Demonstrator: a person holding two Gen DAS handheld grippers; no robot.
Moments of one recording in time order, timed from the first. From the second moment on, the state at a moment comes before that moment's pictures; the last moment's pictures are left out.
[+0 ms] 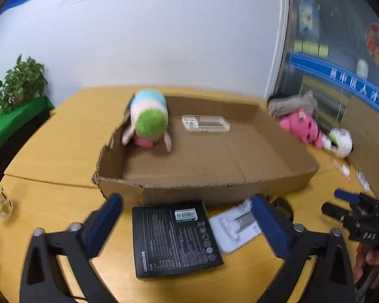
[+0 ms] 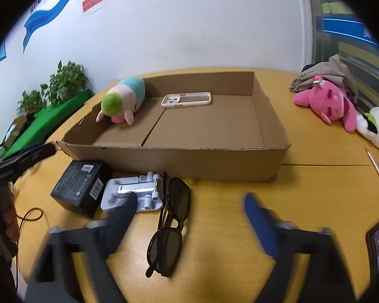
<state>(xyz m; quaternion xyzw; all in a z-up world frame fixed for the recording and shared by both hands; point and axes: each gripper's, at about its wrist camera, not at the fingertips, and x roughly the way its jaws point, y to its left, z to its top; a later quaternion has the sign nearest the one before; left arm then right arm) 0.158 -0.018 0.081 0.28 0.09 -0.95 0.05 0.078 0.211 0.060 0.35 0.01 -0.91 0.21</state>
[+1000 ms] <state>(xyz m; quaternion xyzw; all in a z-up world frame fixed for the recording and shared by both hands) 0.136 0.073 0.025 0.40 0.15 -0.90 -0.11 0.113 0.183 -0.014 0.45 0.11 -0.86 0.20</state>
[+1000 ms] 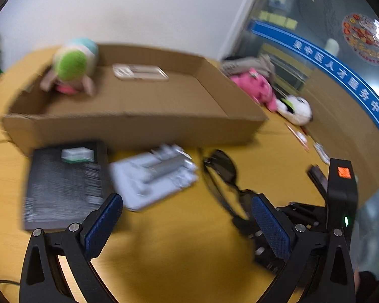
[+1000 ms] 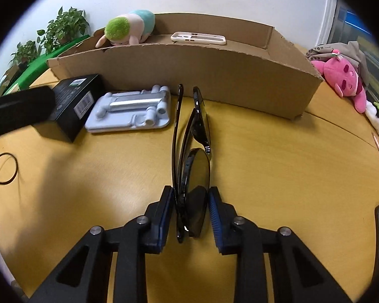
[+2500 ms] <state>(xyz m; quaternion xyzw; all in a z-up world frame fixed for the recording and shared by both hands) 0.063 0.121 -0.031 0.54 0.24 -0.78 -0.19 0.171 0.159 -0.014 0.40 0.23 -0.87 0.19</state>
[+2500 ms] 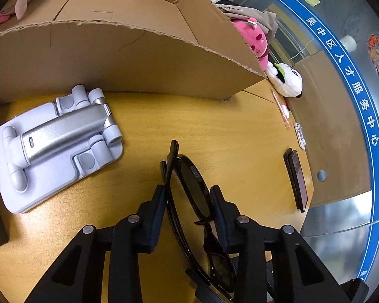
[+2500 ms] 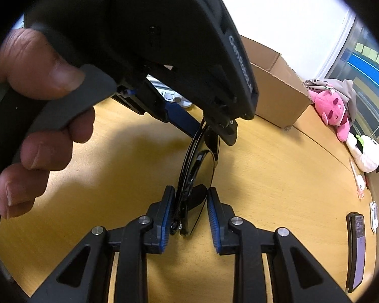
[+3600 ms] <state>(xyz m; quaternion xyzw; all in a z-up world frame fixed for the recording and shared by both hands) -0.128 0.100 0.161 0.44 0.20 -0.85 -0.19 -0.016 0.176 0.151 0.29 0.11 -0.93 0.17</state>
